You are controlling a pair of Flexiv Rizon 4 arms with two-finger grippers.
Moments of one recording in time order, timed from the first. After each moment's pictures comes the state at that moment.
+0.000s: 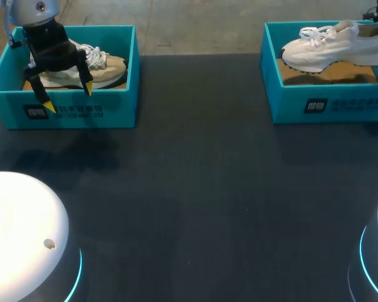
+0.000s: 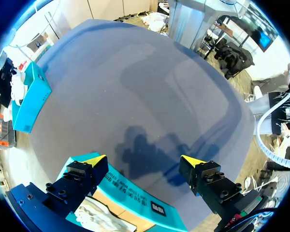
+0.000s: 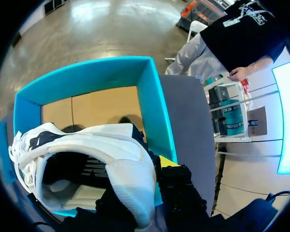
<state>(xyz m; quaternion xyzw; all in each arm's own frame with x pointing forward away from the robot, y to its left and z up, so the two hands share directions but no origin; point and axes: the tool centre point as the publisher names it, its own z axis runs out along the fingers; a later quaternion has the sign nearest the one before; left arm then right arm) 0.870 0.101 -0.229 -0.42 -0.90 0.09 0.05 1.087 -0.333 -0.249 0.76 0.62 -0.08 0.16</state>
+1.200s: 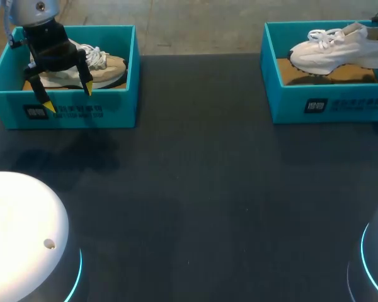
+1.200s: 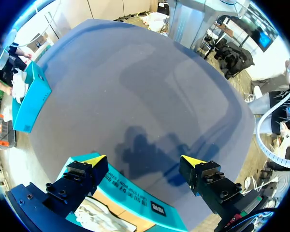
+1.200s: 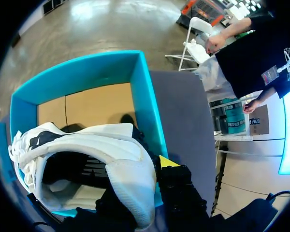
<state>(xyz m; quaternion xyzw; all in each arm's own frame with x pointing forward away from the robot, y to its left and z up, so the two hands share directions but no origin) 0.870 0.101 -0.229 -0.42 -0.90 0.09 0.05 1.082 -0.353 -0.259 0.77 0.62 -0.08 0.14</state>
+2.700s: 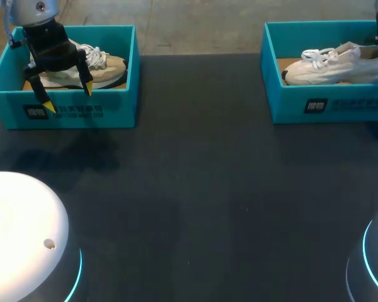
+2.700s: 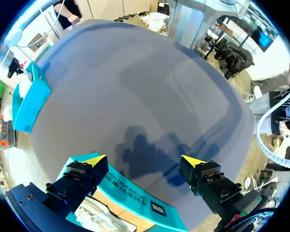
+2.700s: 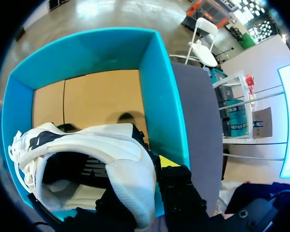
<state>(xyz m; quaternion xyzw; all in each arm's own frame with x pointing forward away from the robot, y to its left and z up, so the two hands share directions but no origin) 0.870 0.101 -0.229 -0.42 -0.90 0.09 0.05 1.061 -0.342 -0.301 0.75 0.64 -0.08 0.15</state>
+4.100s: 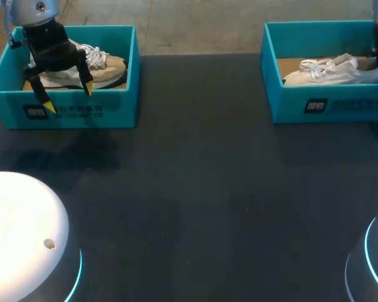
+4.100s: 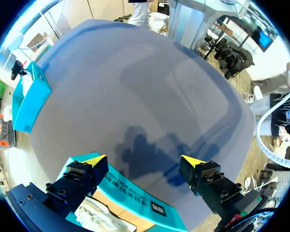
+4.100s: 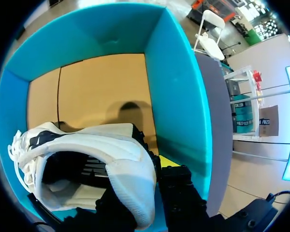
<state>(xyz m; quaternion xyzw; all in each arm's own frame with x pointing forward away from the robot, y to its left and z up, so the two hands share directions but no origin) 0.870 0.101 -0.229 -0.42 -0.90 0.09 0.05 1.052 -0.342 -0.341 0.75 0.64 -0.09 0.11</state>
